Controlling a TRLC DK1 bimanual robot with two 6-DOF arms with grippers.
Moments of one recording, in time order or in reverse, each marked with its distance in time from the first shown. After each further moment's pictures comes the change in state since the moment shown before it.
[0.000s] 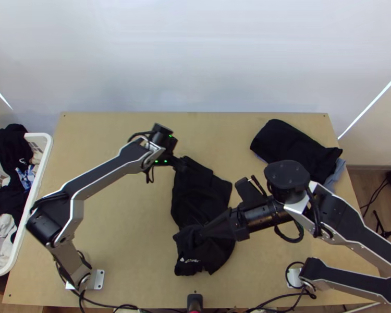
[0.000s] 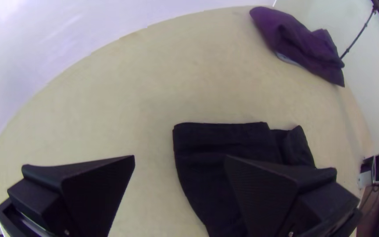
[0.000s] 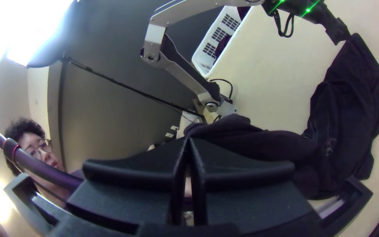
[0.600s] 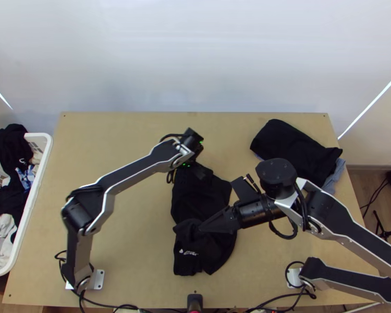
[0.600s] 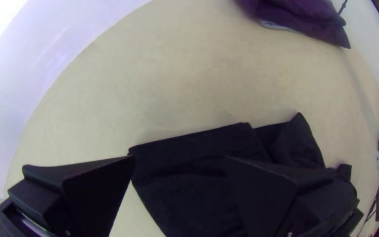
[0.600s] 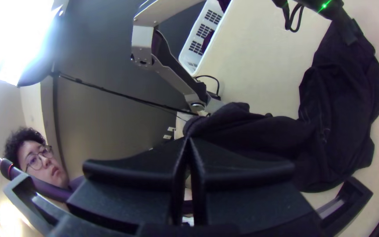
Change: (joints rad) left arm -0.145 0.229 0.295 -0.177 -0.125 0.084; right arm -0.039 0.030 -0.052 0.007 -0.002 0.039
